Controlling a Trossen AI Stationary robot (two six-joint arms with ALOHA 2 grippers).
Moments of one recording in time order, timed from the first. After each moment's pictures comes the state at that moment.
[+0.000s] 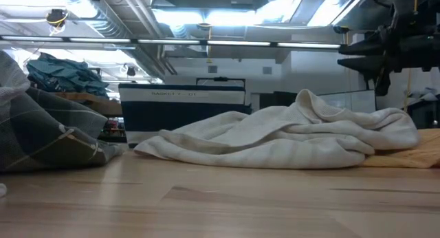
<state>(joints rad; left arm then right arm) 0.07 0.54 0.81 -0.51 0.11 -0.16 -0.13 0.00 0.01 0.05 0.23 0.61</state>
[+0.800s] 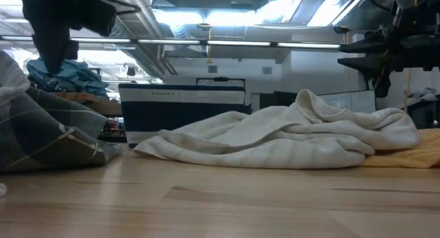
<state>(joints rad) -0.11 1.08 0.86 -1.06 0.18 -0.68 -0.13 0.00 0.01 0.05 0.19 0.68</state>
